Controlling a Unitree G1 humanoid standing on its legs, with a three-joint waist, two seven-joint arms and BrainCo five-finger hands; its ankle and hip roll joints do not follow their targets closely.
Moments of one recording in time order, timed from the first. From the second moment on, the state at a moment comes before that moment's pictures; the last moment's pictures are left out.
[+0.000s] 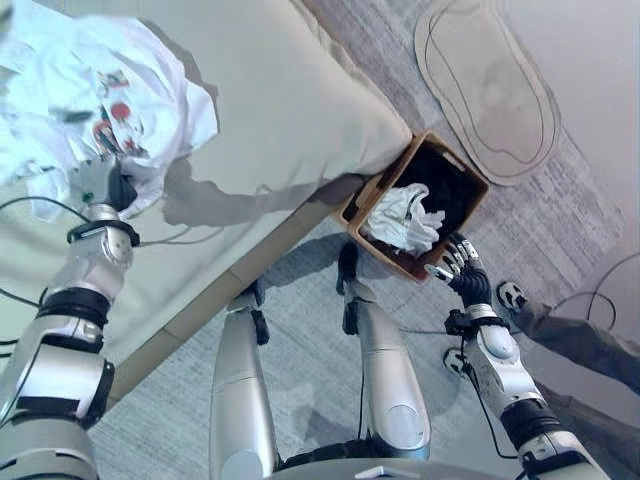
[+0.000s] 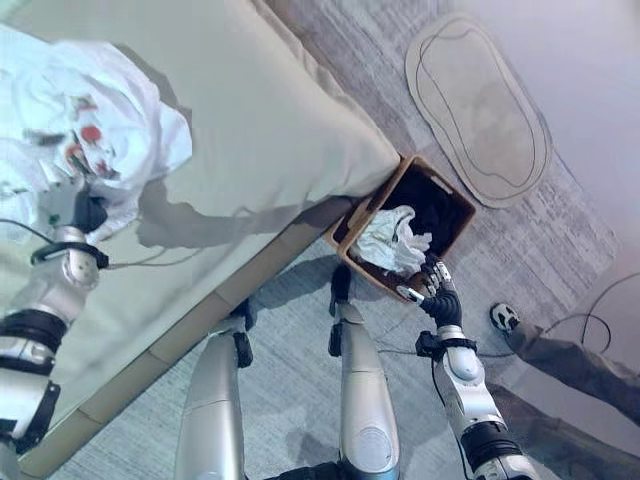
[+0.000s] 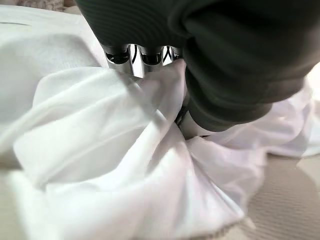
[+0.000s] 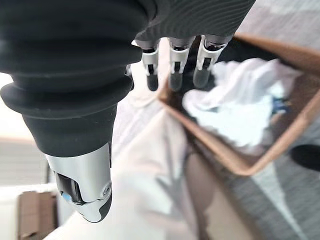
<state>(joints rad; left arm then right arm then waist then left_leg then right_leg) -0.62 0.79 -0.22 0.85 0.50 -0.10 0.49 -0.13 -0.37 0.16 0.47 0.46 -0.38 -0.10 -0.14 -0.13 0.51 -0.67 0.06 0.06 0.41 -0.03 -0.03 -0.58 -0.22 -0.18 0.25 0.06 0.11</state>
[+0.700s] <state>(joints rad) -0.08 0.55 -0.09 -0.03 0.08 -0.35 0.16 -0.13 -0.47 0.27 0.36 -0.07 -0.29 -0.10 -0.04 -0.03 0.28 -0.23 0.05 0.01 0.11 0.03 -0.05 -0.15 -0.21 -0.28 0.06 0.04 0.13</state>
